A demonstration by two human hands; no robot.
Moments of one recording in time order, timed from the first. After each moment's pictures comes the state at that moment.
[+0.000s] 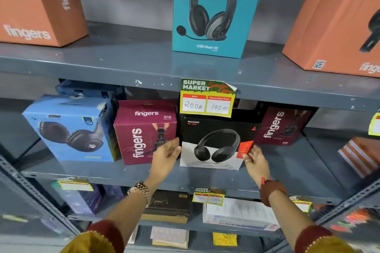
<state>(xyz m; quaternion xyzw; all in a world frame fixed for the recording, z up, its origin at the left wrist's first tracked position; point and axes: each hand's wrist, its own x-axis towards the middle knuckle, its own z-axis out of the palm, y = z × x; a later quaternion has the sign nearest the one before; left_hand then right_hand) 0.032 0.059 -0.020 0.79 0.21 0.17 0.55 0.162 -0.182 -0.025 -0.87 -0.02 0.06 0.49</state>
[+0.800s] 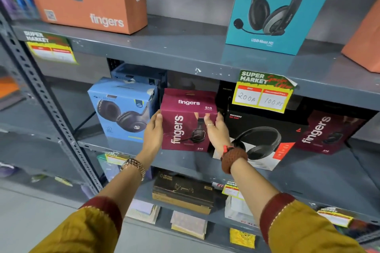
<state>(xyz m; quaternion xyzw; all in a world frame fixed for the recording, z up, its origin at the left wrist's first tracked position) -0.035 0.160 0.008 0.65 0.34 0.28 0.63 0.069 0.018 0.044 -0.80 -0.17 0.16 0.55</state>
